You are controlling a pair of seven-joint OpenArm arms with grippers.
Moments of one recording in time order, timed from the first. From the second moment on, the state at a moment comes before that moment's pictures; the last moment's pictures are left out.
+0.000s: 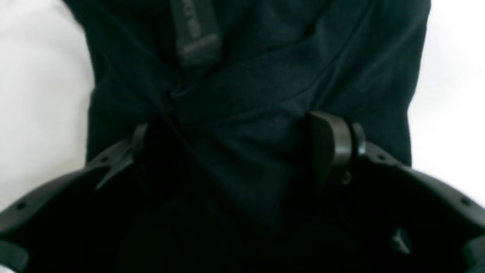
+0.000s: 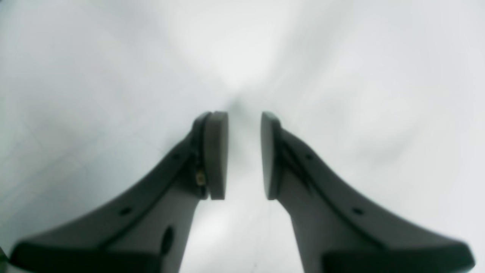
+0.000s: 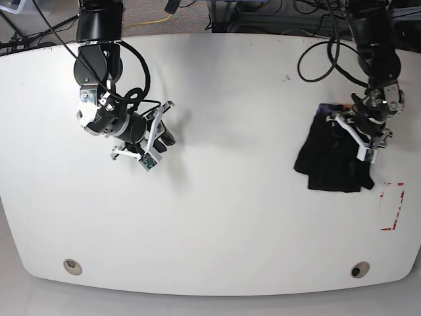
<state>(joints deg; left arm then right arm) 0.4 -20.6 -19.9 73.7 -9.4 -32.2 30.2 1.4 11.2 2.2 95.7 18.5 41.0 -54.6</state>
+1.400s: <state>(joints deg) 3.5 -22.7 -25.8 89.4 -4.4 -34.5 25.4 -2.8 9.2 2.8 100.1 1.0 38.2 -35.4</state>
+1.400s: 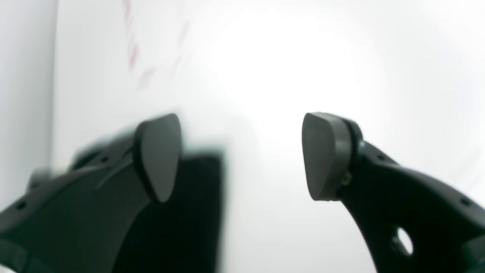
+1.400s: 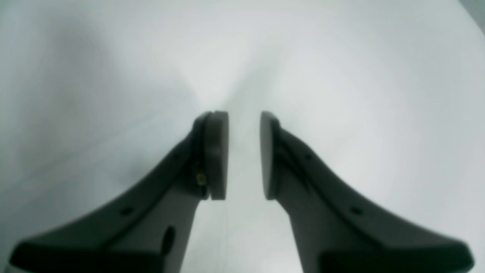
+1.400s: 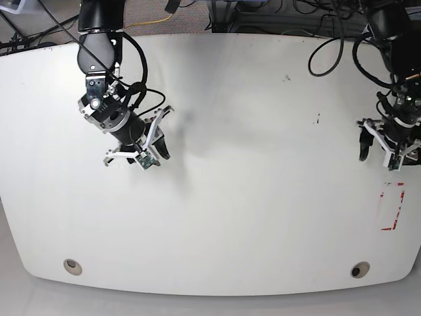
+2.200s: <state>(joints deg) 33.6 -10.1 -9.0 92.9 -4.6 -9.7 -10.6 -26.1 5.1 17.6 86.7 -2.2 25.0 5.7</state>
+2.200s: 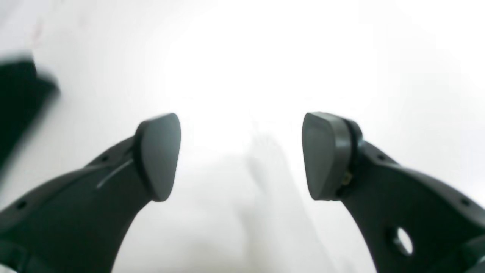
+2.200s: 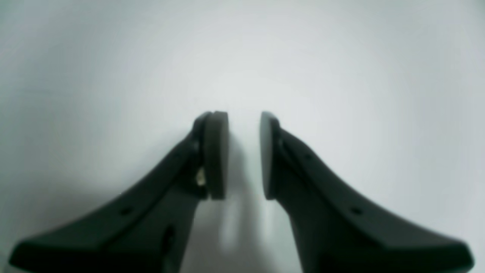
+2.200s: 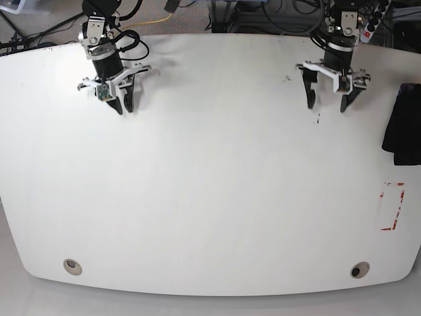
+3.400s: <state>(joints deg) 54.7 -6.0 -5.6 68.6 -4.7 -10.2 -11.0 -49.0 8.9 5.0 65.1 12.8 24.3 6.7</state>
